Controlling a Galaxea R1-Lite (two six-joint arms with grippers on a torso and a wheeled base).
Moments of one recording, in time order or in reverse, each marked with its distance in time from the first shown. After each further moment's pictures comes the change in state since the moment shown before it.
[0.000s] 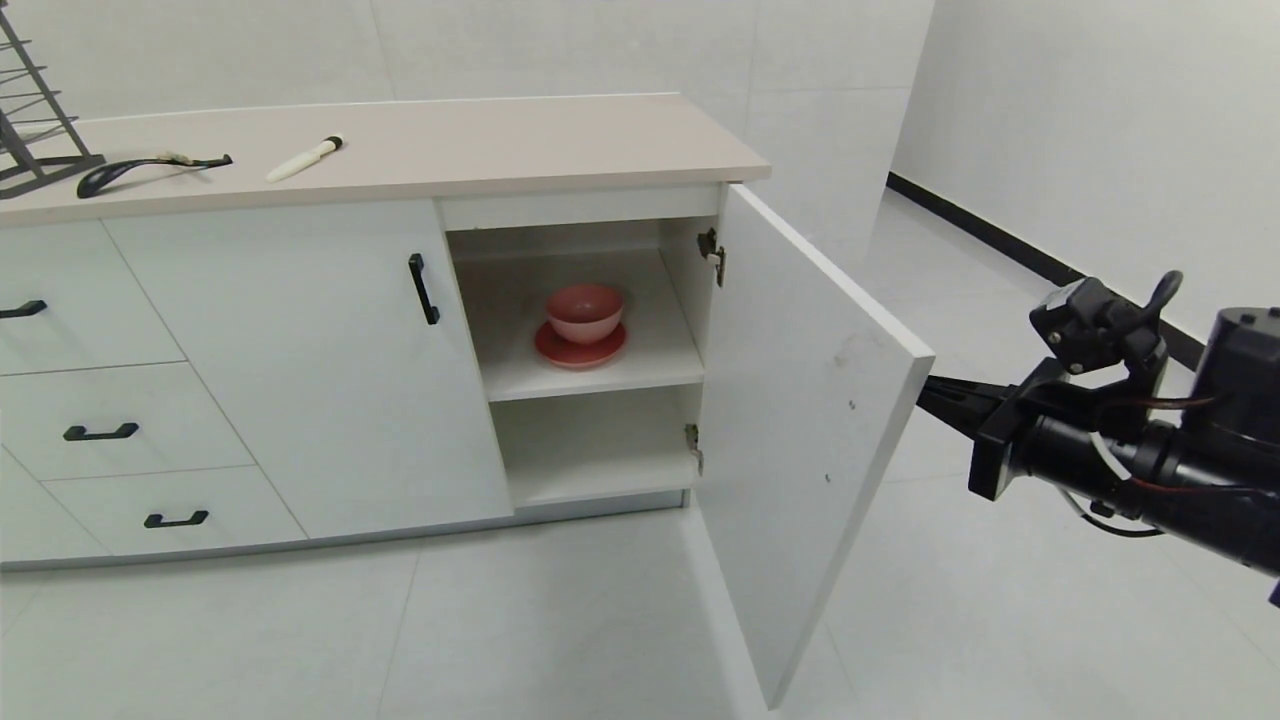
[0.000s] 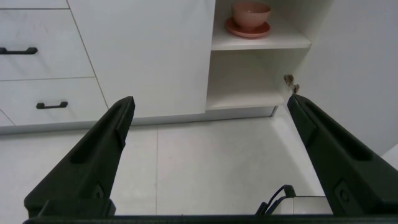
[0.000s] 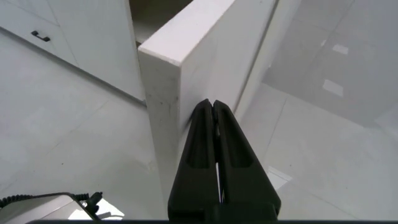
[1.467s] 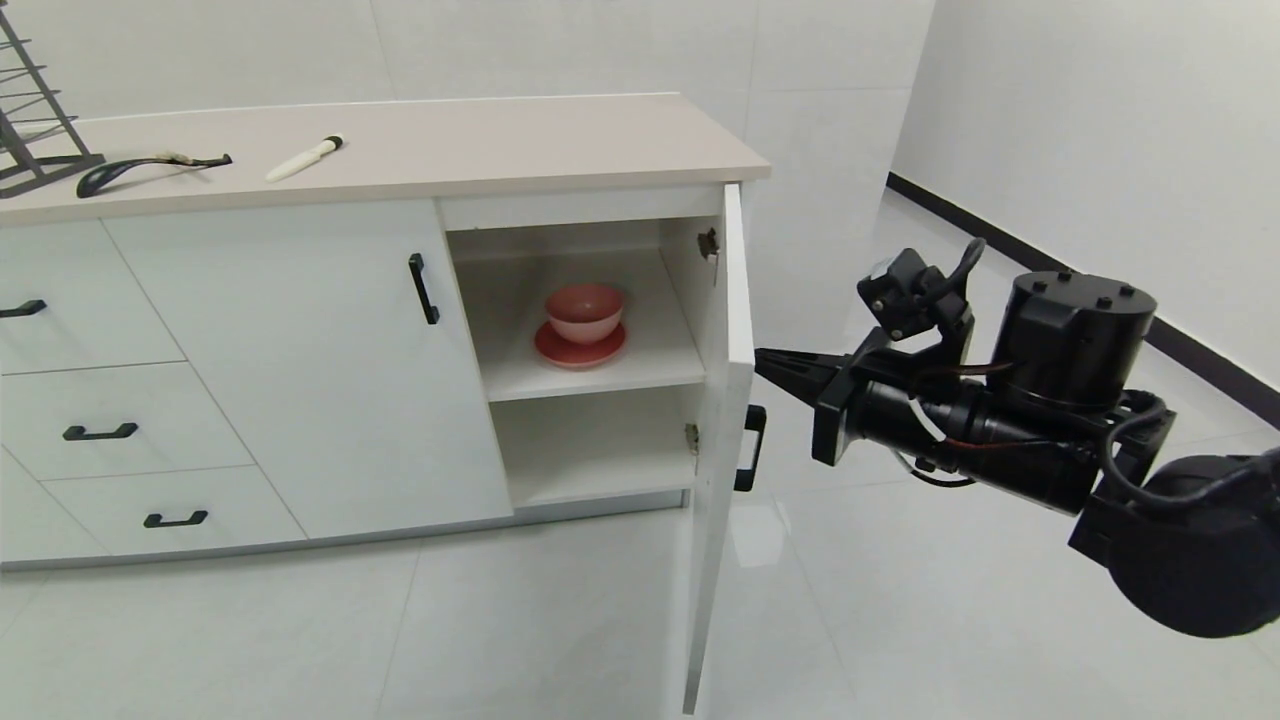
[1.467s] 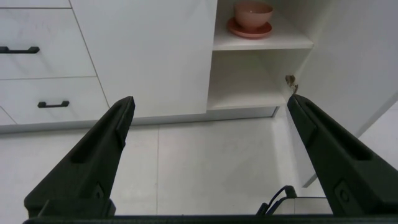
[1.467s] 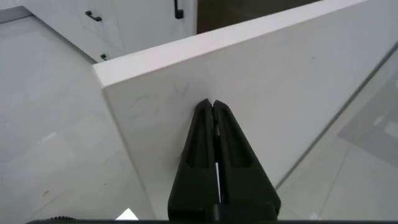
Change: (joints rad) left arm 0.000 0.000 0.000 0.000 0.009 -0.001; right arm 0.234 0.227 -0.245 -0.058 -0.001 0.074
